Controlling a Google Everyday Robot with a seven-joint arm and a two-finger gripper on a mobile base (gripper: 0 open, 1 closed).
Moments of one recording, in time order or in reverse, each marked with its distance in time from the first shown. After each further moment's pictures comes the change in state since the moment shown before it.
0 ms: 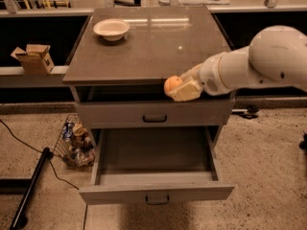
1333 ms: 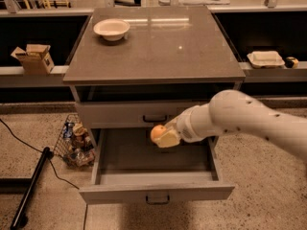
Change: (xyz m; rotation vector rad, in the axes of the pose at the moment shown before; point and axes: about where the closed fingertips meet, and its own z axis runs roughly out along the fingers) arm 0.109 0.085 0.087 -0.101 0.144 0.098
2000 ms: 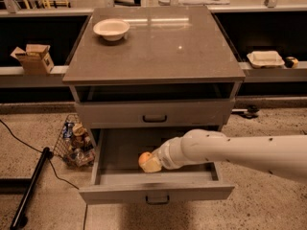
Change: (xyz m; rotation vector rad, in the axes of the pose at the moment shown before) arm 0.070 0.043 0.116 -0.035 0.065 0.122
